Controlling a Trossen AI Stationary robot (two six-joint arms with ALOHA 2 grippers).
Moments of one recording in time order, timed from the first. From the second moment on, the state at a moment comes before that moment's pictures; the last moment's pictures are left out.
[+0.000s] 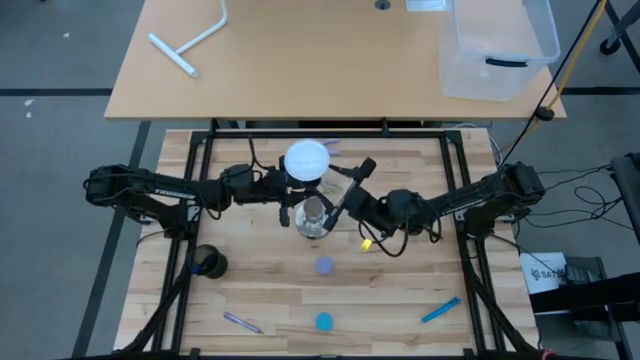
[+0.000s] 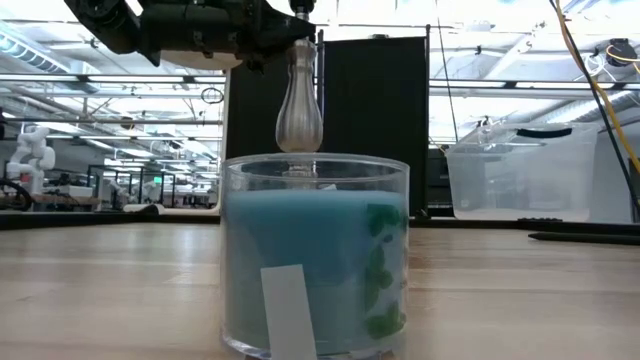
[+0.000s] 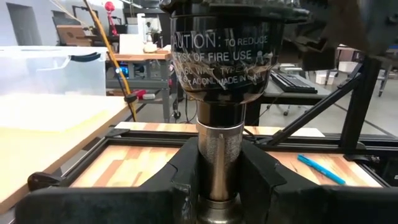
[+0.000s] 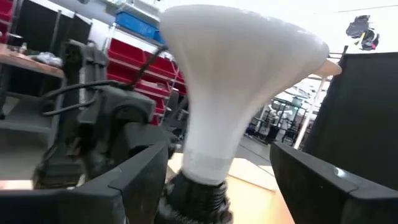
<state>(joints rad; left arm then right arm) 0.14 1.35 0.61 0.70 0.11 0.00 0.20 1.58 1.08 0.86 0.73 -0.51</state>
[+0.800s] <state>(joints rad) 0.14 1.35 0.61 0.71 0.09 -0.02 0.09 1.59 1.18 0.75 0.51 -0.37</state>
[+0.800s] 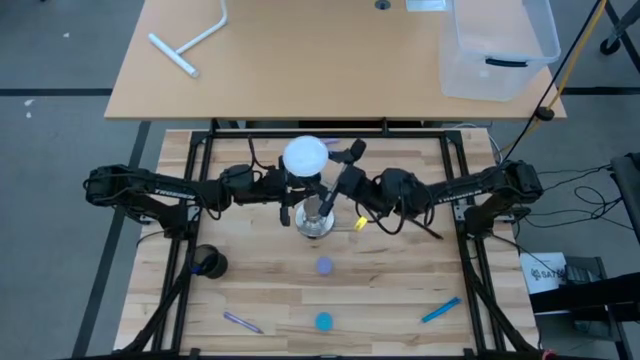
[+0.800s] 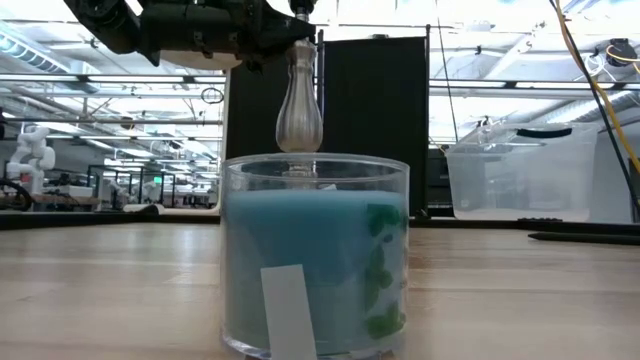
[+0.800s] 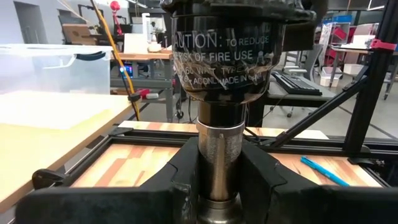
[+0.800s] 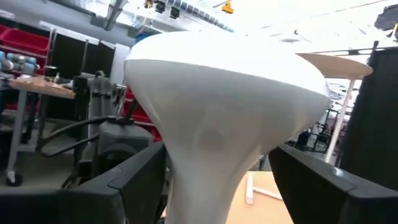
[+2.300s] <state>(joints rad) 0.14 1.35 0.61 0.69 0.19 -0.01 -0.15 1.56 1.19 0.52 -0.30 -0.14</state>
